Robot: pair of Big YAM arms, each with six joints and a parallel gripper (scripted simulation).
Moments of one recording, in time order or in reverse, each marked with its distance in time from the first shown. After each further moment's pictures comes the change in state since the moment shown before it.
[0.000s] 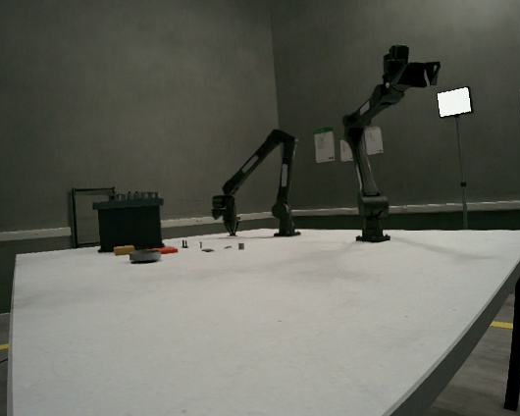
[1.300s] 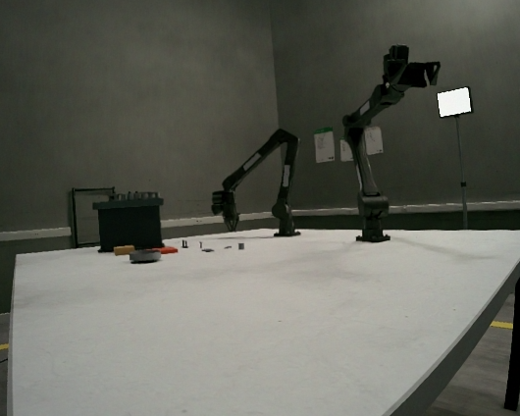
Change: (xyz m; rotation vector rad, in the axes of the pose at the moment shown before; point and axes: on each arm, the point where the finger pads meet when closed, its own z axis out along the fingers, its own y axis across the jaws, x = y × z) left arm 0.000 0.000 0.000 0.000 0.000 0.000; right arm 0.001 0.001 -0.023 -0.003 0.000 -0.004
